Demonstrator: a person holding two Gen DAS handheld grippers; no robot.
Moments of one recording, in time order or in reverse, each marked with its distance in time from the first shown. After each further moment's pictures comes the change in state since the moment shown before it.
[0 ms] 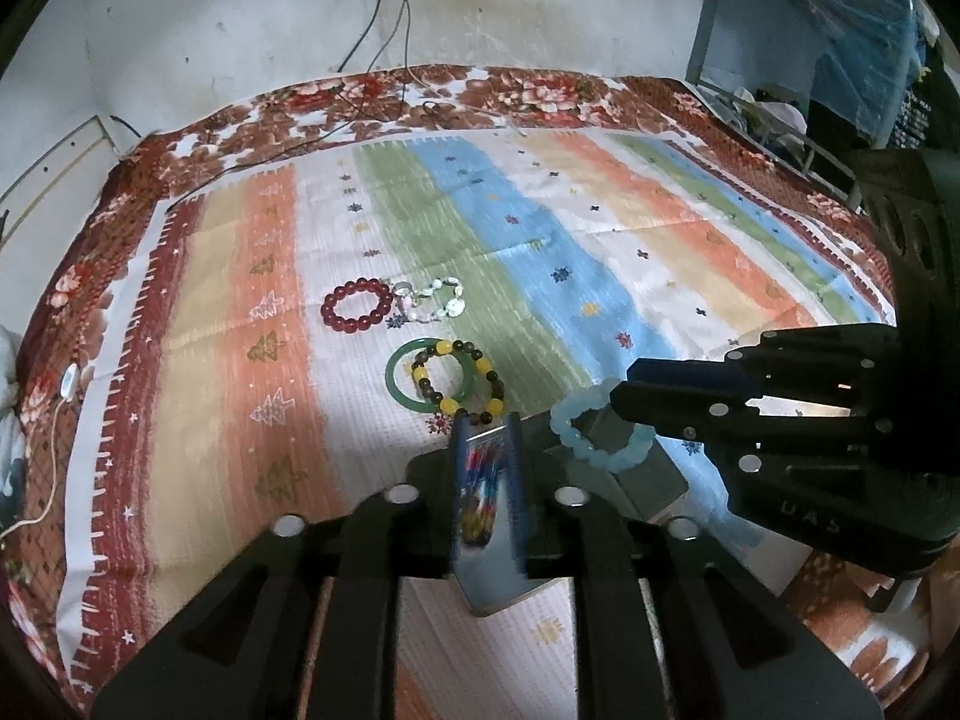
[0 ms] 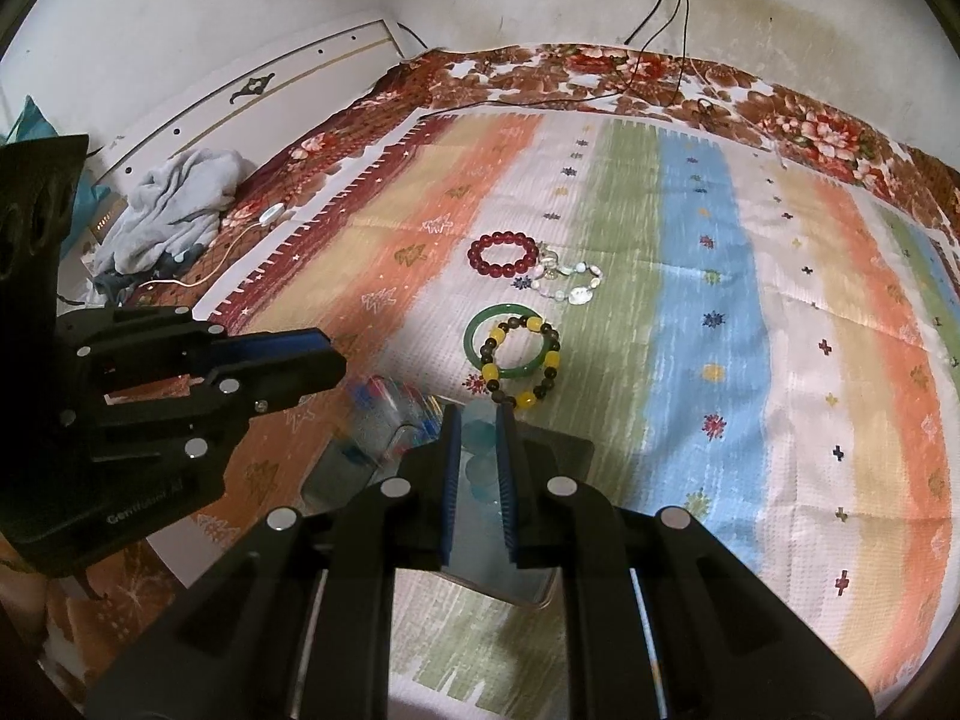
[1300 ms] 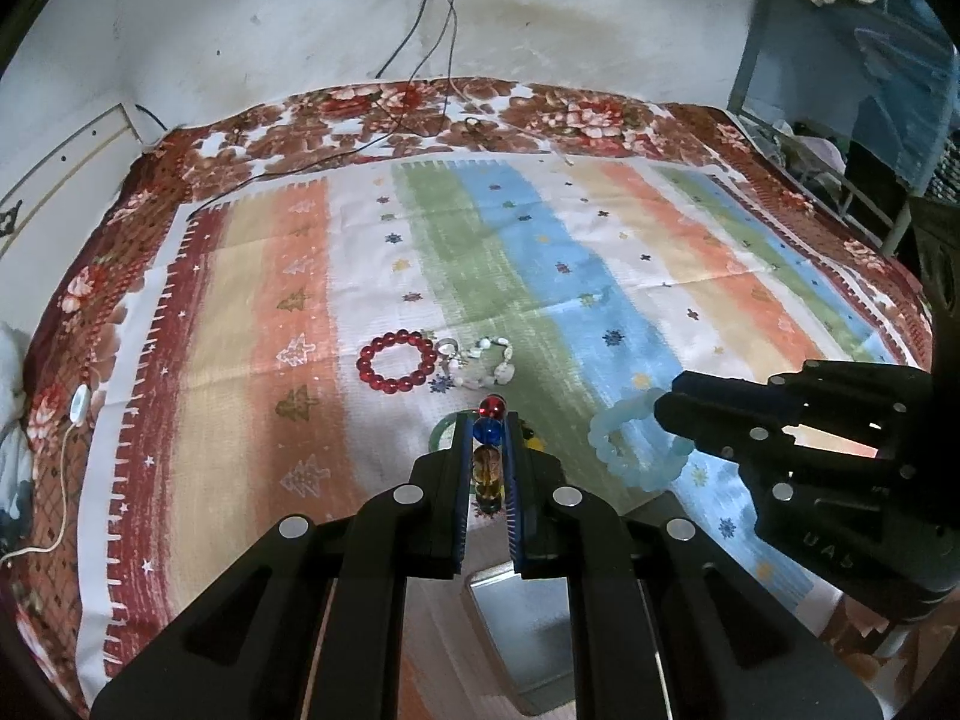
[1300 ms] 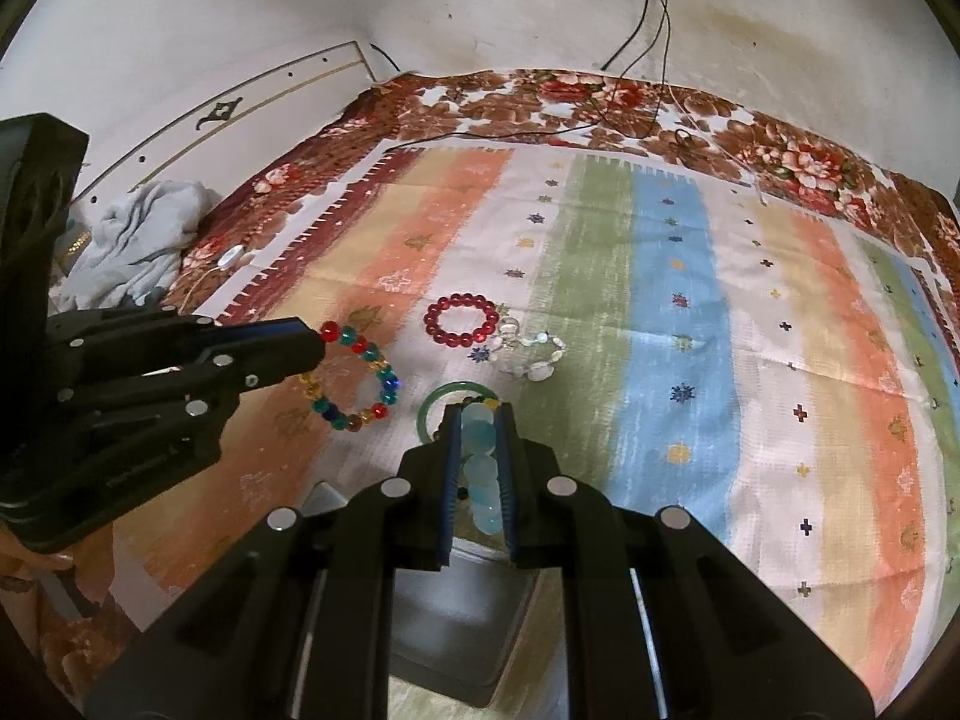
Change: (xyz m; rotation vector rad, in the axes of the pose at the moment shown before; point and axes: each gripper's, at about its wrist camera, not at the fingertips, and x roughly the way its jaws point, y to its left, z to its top) left arm 0.018 0.032 0.052 -0.071 -0.025 0.040; right arm 0.011 -0.014 0.051 -0.016 -0.051 -0.067
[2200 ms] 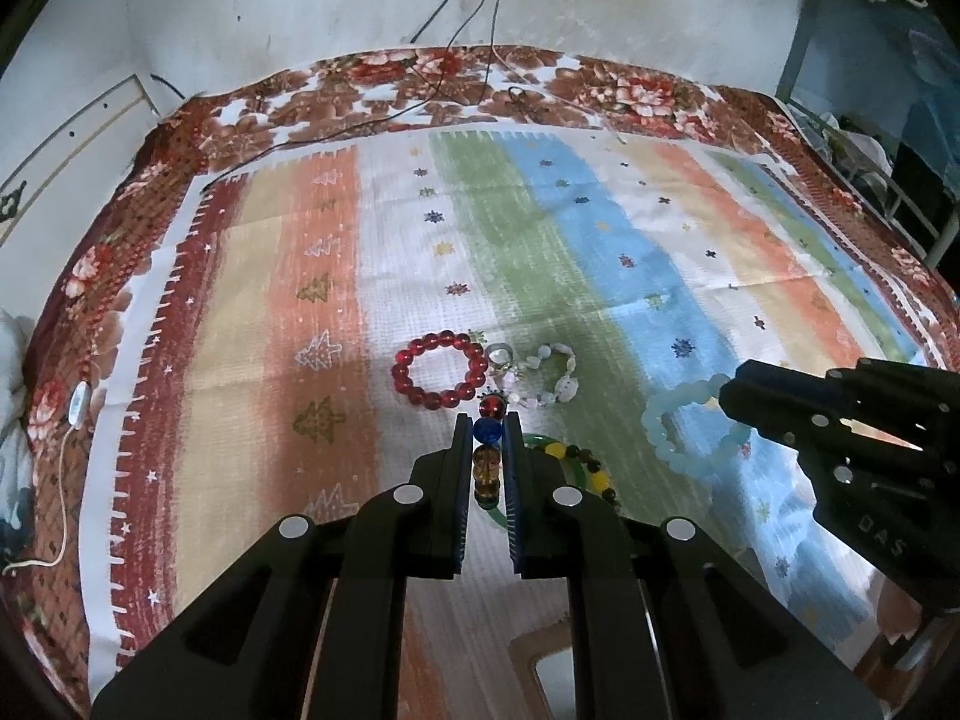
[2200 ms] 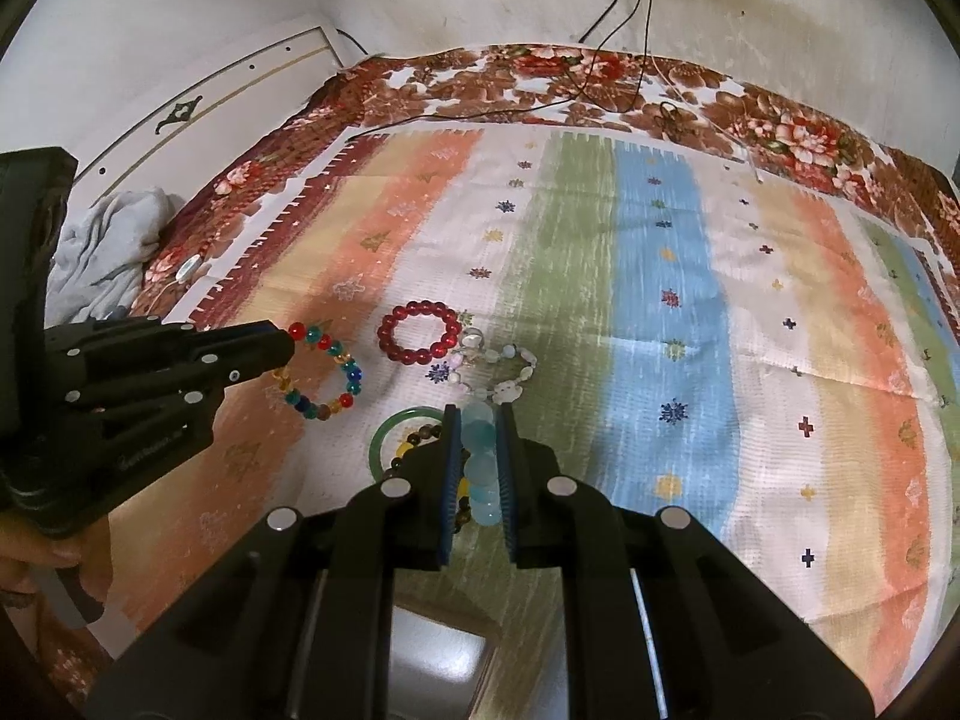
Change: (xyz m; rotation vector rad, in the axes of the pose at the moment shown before) left arm 0.053 0.027 0.025 -0.040 0.076 0.069; right arm 0.046 -0.030 0.027 0.048 0.054 -0.038
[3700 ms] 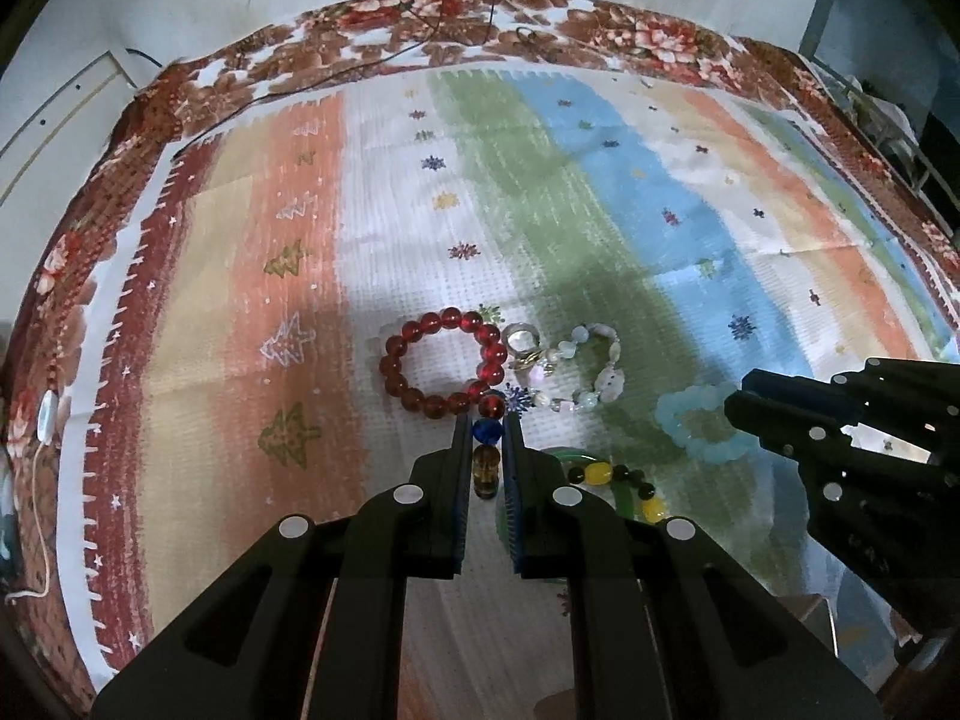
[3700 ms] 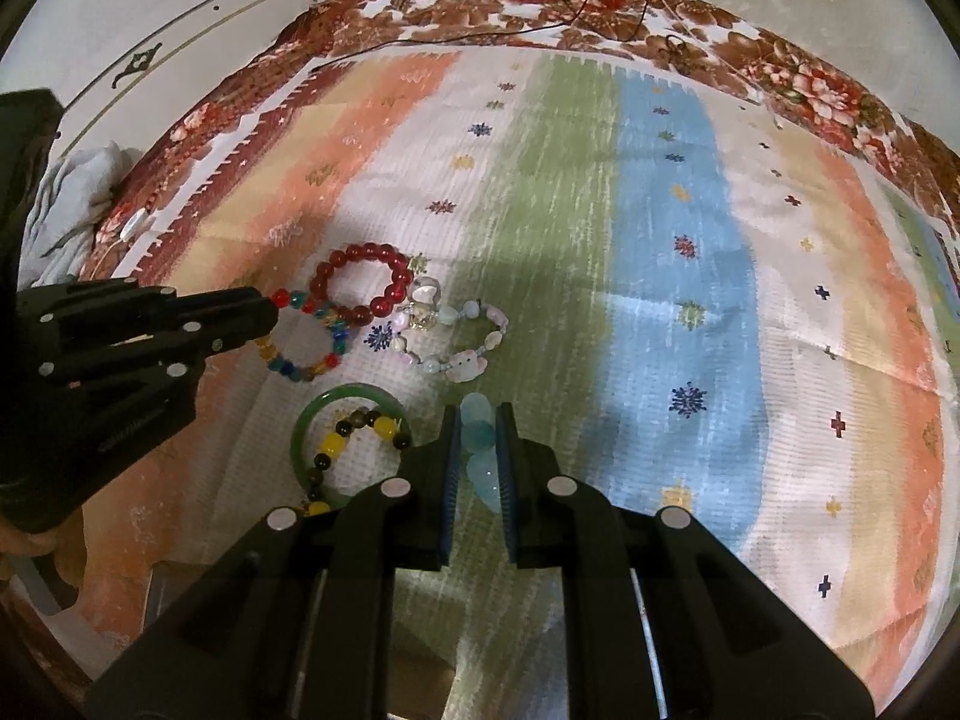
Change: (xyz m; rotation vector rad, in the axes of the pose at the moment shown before) left arm 0.073 0.007 0.015 0.015 0.121 0.020; right arm 0.075 -0.024 0.006 0.002 0.156 -0.029
